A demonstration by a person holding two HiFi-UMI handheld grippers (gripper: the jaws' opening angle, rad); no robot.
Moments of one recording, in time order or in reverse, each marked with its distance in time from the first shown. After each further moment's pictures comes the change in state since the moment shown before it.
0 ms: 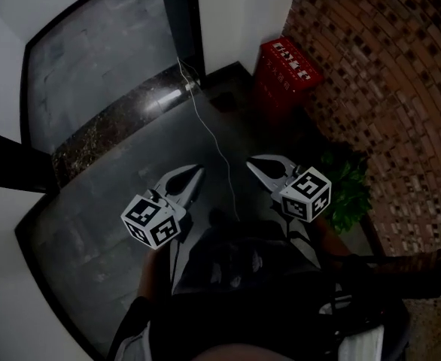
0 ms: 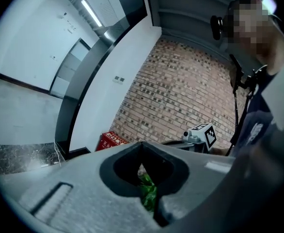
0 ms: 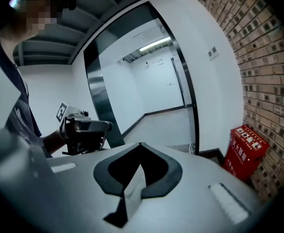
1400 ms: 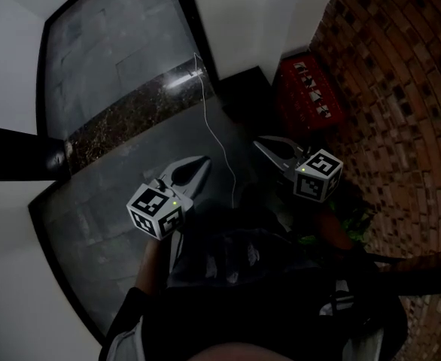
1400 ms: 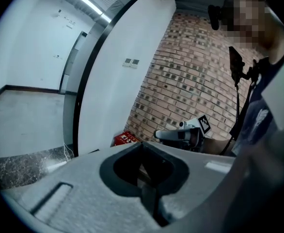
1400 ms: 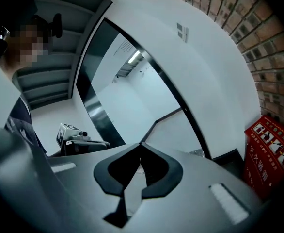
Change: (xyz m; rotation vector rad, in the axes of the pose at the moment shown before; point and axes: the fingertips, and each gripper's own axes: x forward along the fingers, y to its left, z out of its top) left arm 0.270 0.117 0.082 0.015 0.151 0.191; right arm 0.063 -0.308 0.119 0.235 -0.091 0.236
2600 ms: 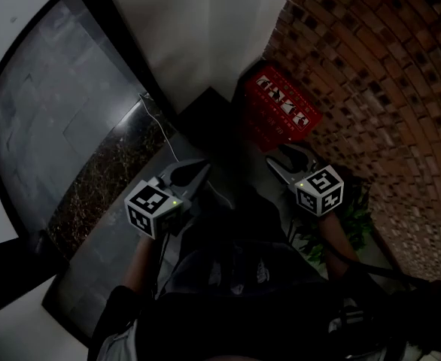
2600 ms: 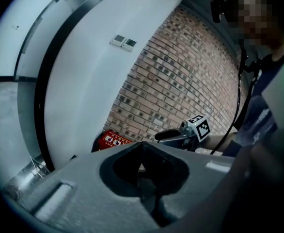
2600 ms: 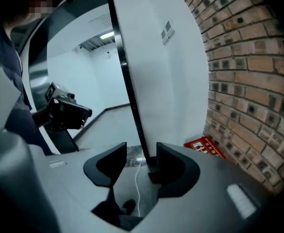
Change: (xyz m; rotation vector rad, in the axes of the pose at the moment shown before) left arm 0.113 0.131 0.082 0.104 0.182 -0.448; right arm 0.023 -0.139 0.027 -0.114 0.118 -0.674
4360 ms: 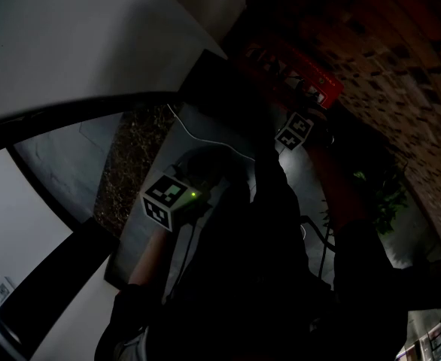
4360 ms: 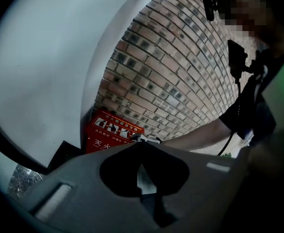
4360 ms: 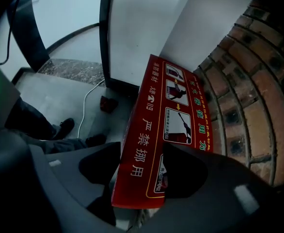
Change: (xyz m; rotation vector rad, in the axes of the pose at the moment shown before) left arm 0.232 0.054 -0.011 -0.058 0.366 -0.038; right arm 0.166 -0.316 -0.252 -0.468 0.788 -0.310
